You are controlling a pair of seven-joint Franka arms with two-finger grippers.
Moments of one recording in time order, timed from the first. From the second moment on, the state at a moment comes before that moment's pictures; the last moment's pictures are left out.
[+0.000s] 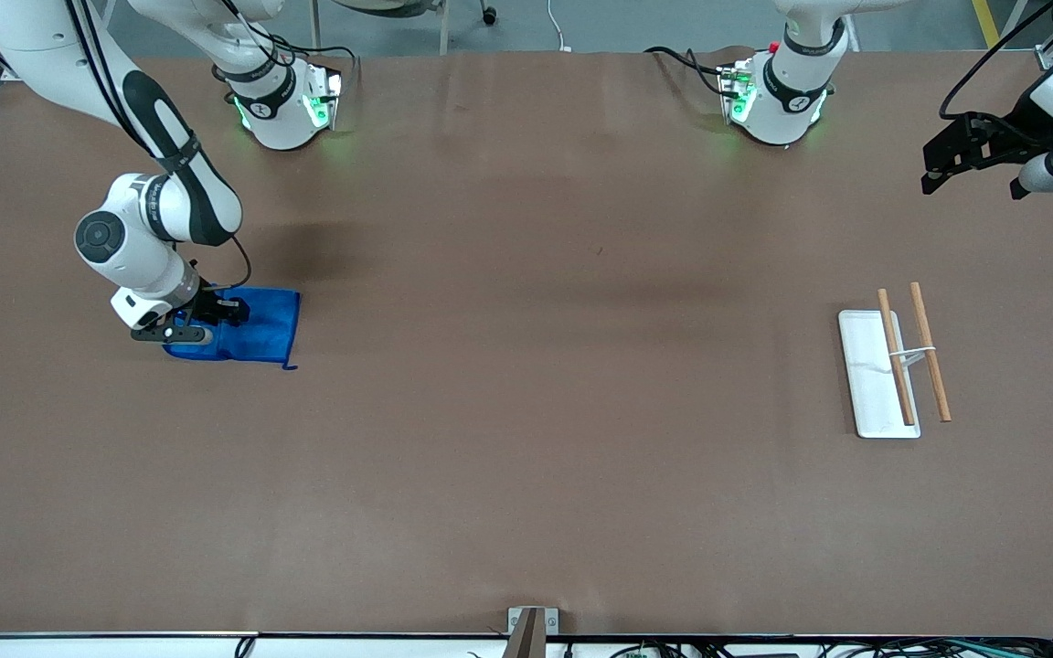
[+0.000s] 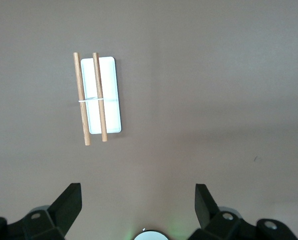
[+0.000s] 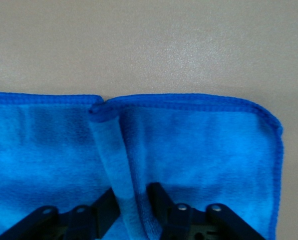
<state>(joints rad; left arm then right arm) 0.11 -0.11 -0.20 -1.59 -0.01 1.47 0.00 -0.02 0.30 -0.10 -2.48 -0.01 2.77 -0.09</state>
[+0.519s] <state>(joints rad) 0.11 -0.11 -0.20 -1.59 -0.01 1.47 0.00 -0.02 0.21 -0.09 -2.22 0.01 2.20 -0.09</state>
